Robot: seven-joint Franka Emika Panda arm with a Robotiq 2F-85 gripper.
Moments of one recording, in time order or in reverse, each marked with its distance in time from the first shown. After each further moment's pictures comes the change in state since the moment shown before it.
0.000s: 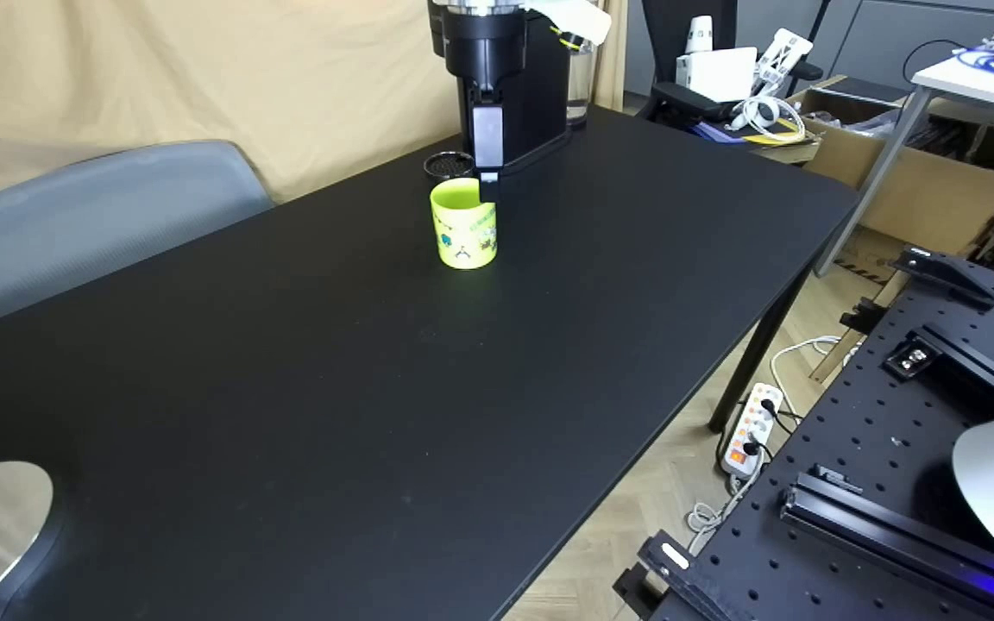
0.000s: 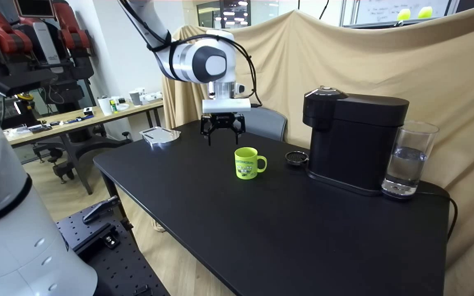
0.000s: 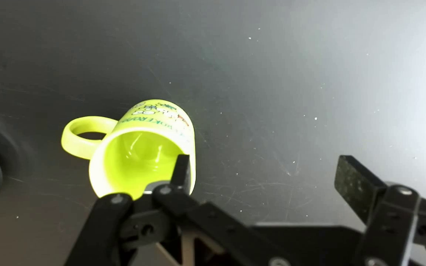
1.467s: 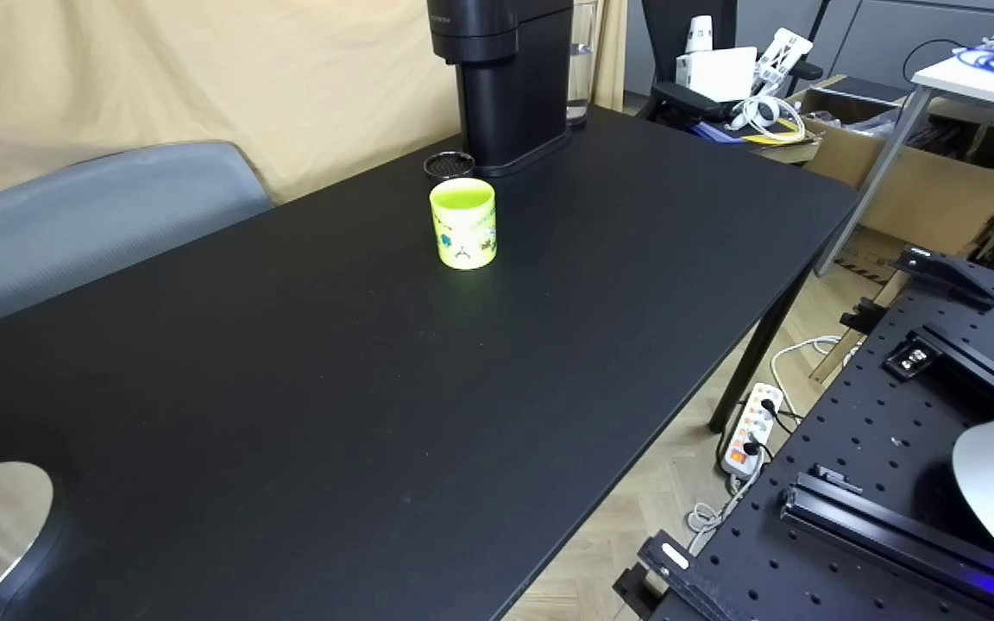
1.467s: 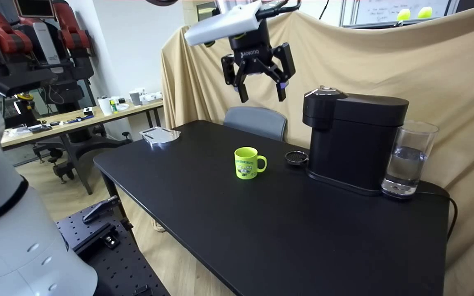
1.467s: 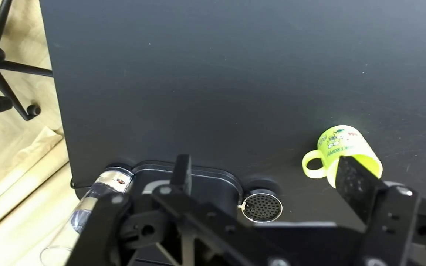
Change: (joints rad) arm -0.169 -0.638 -0.263 -0.241 -0.218 -0.144 0.434
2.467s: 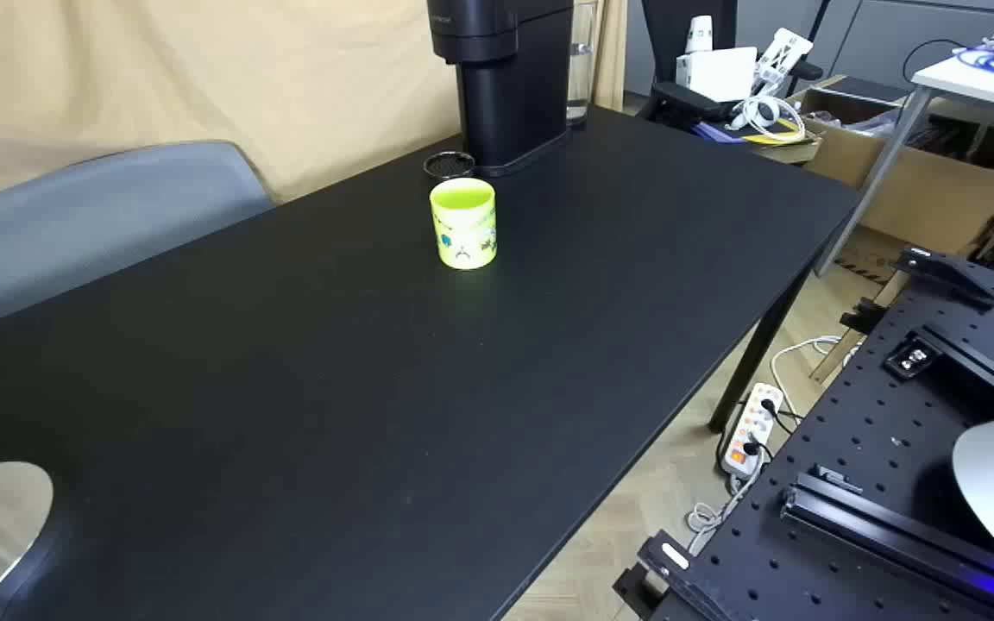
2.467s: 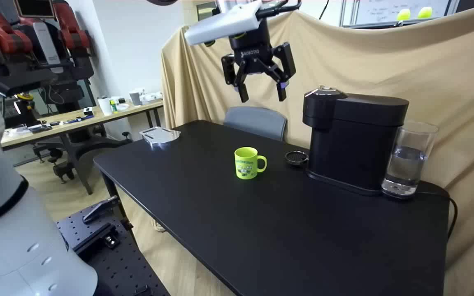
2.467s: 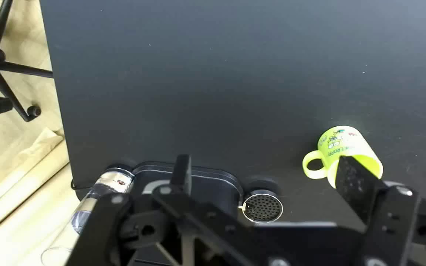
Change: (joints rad) arm 0.000 -0.001 -0.002 0.001 -0.001 -0.003 0.002
